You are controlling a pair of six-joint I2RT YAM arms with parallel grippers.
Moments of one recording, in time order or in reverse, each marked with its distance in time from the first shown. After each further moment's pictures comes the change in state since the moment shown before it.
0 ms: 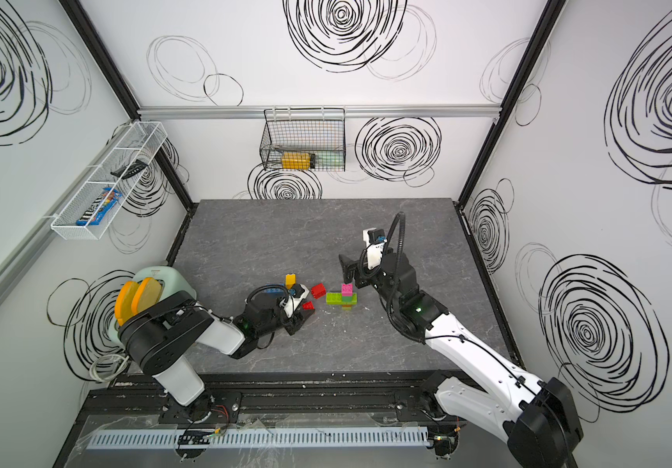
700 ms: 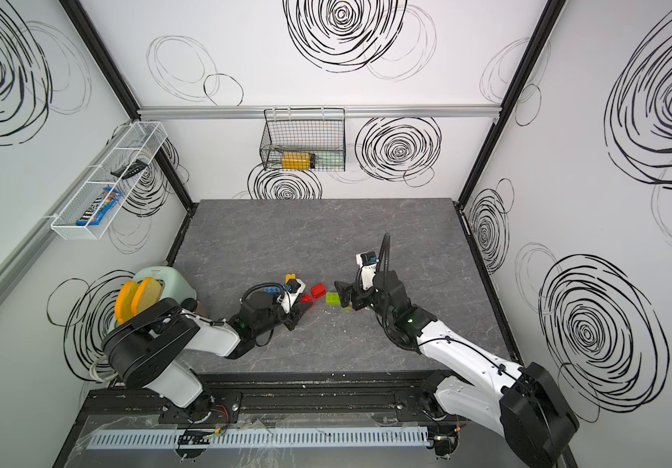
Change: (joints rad) left arm 0.000 -0.133 -0.021 -0.006 -0.073 -0.037; right arm 0.068 0.058 -0.206 0.095 -0.072 0.113
